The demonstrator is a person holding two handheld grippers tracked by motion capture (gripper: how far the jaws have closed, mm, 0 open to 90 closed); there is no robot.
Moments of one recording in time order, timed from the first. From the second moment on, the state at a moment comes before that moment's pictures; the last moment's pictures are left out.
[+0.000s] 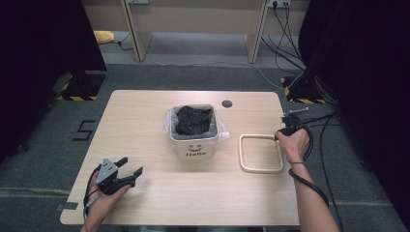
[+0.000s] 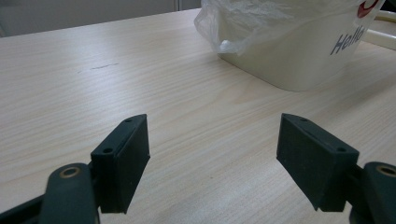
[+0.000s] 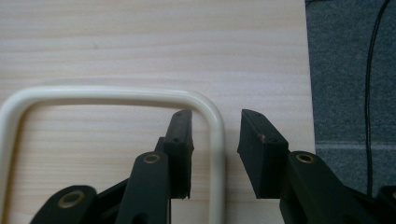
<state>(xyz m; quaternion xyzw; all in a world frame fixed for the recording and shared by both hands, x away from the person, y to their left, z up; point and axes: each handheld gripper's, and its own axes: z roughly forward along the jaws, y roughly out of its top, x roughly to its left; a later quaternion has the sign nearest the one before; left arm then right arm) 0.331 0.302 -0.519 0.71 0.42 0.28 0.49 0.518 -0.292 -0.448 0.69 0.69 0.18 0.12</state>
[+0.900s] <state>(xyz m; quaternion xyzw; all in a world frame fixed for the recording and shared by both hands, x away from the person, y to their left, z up) 0.331 0.302 -0.519 0.71 0.42 0.28 0.49 0.522 -0.240 -0.387 0.66 0.70 0.24 0.12</state>
